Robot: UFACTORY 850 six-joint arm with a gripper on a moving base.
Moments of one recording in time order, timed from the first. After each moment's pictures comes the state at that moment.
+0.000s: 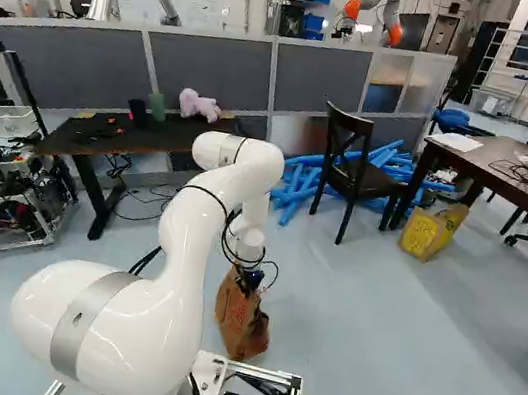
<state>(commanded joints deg) -4.6 -81.8 -76.9 -19.5 6.6 -18.0</state>
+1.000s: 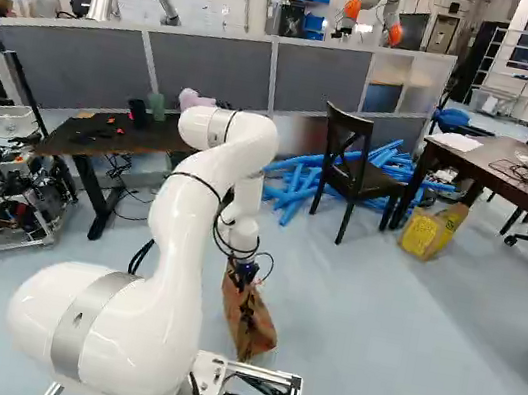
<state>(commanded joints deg) -1.6 -70.9 -65.0 -19.5 6.6 -18.0</state>
